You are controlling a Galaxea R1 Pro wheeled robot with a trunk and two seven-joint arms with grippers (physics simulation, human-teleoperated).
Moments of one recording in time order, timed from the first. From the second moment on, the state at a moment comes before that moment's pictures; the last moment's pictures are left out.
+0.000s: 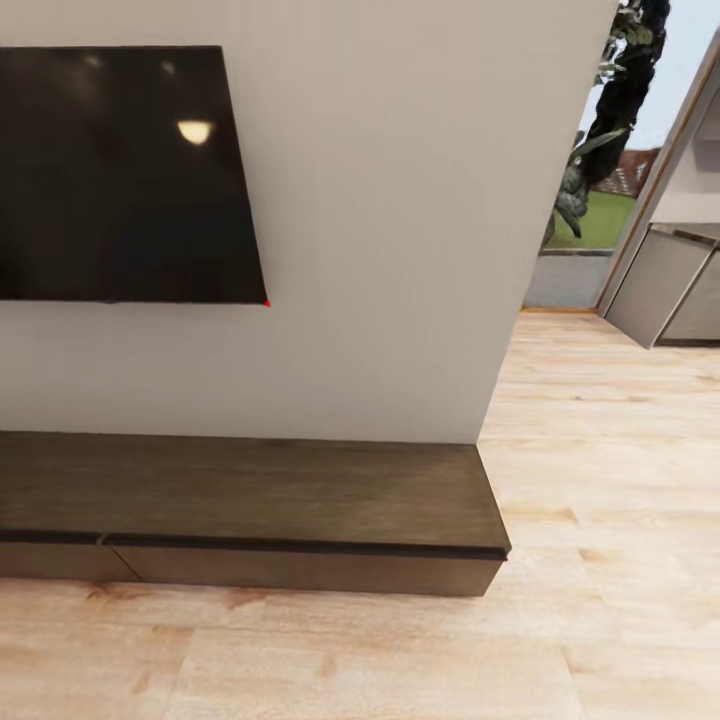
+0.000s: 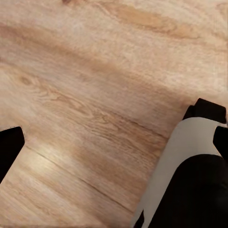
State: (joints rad) left arm -0.27 0.05 -0.71 -0.06 0.95 -0.08 0.40; right arm -0.37 0.07 0.79 0.05 -1.06 -0.29 -0.22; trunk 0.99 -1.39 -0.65
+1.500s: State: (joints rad) left arm -0.09 0.07 -0.71 -0.02 0.96 -0.11 0.13; right arm -0.27 0.06 0.79 0.05 -1.08 -0.27 -0.23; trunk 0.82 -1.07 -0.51
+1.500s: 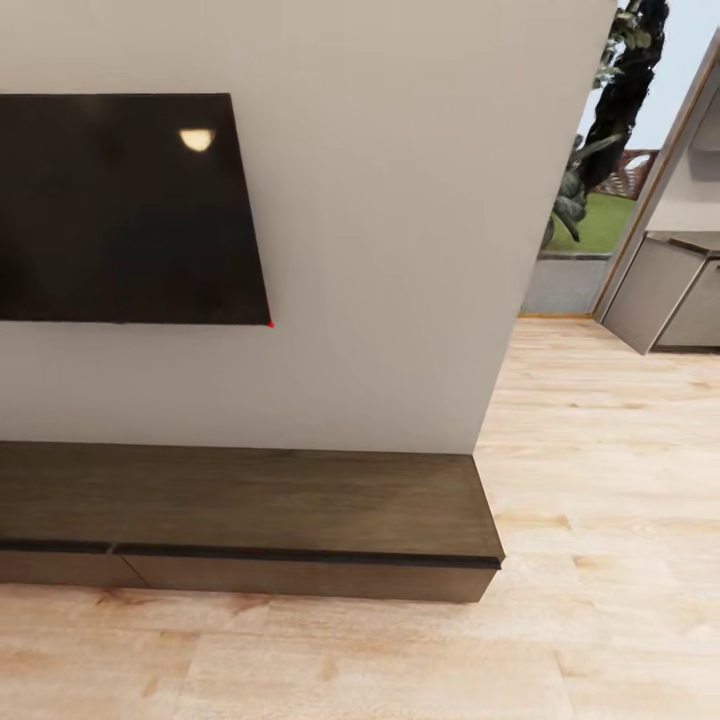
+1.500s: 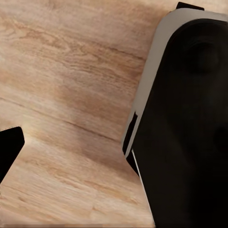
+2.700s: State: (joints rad) left arm -0.07 0.06 -0.71 -0.03 0.95 -0.11 0.13; right arm -0.27 0.07 0.79 0.05 -1.07 -0.27 -0.22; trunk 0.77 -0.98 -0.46
